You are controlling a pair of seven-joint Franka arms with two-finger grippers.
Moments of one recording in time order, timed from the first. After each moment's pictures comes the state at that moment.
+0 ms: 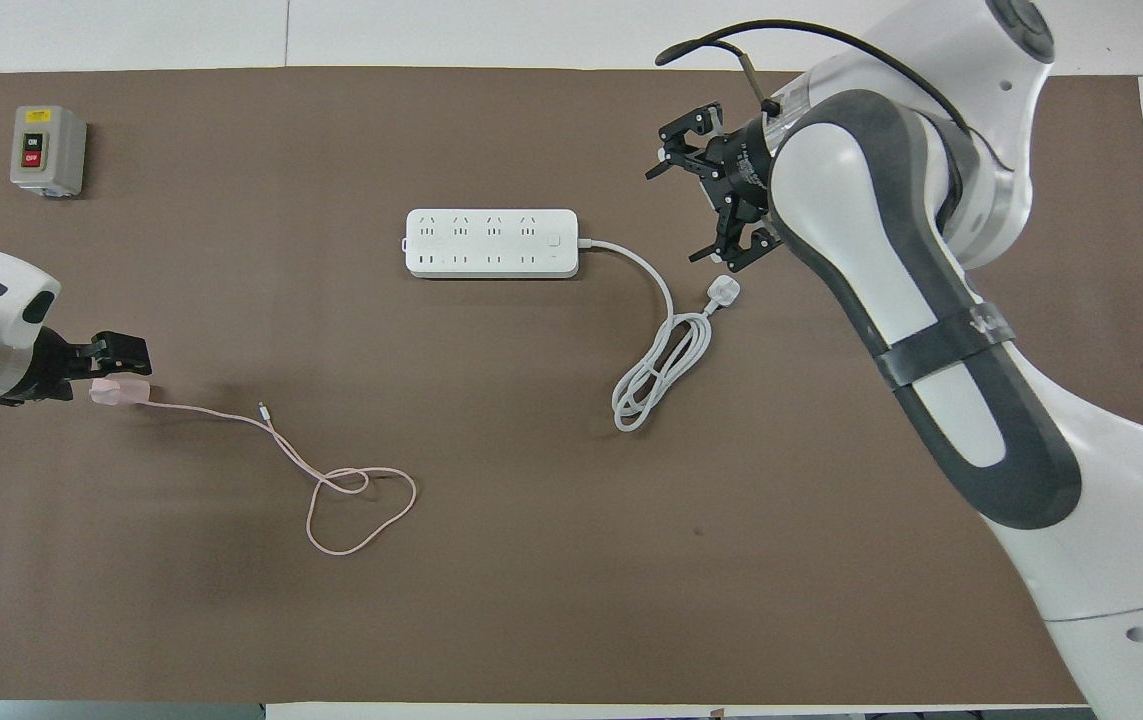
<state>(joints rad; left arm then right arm) 0.11 0.05 0.03 -2.15 0.00 2.17 -0.11 0.26 0.53 -0.06 -1.30 0.55 1.82 1.05</state>
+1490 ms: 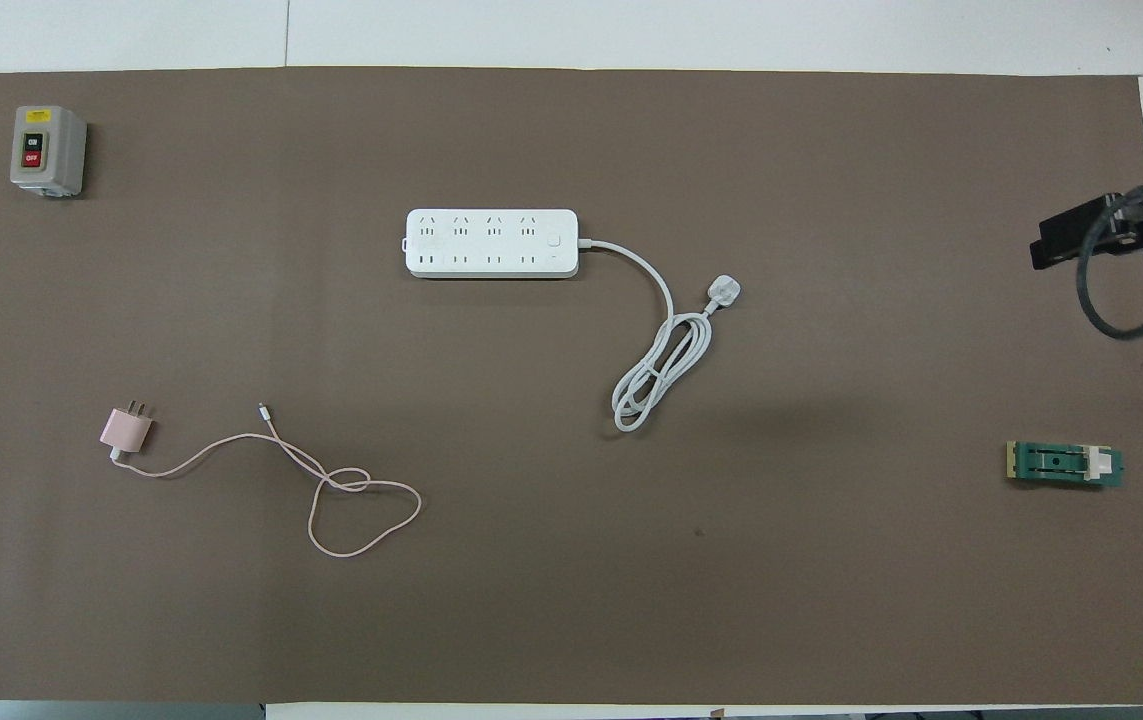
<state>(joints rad) 0.10 0.03 -0.01 -1.51 -0.07 1.53 -0.21 0.02 0.00 -0.07 -1.54 0.01 1.52 -0.09</state>
